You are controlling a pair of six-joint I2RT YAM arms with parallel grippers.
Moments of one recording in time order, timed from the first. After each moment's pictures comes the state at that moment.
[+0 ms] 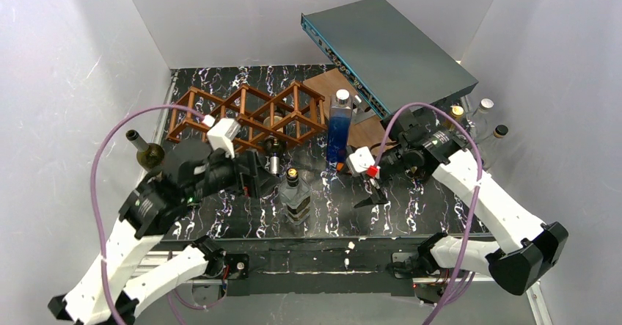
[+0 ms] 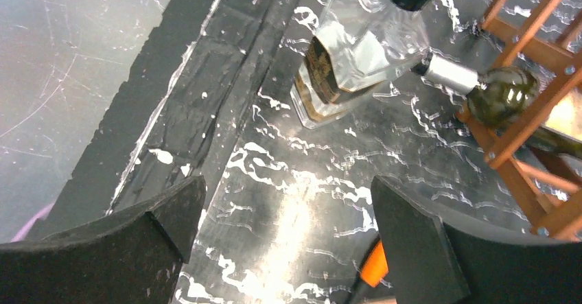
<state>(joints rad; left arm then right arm) -0.68 0.78 1.21 -0.98 0.13 -0.51 0.63 1.16 1.19 -1.11 -1.00 -1.22</state>
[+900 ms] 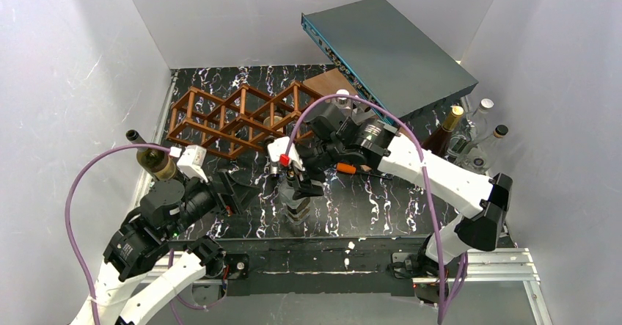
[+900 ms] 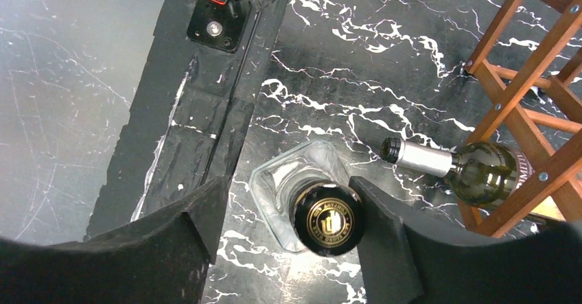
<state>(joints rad) -0.68 0.38 0.94 -0.91 -0.03 -0.65 1.06 1.52 1.59 -0.84 -0.64 -0.63</state>
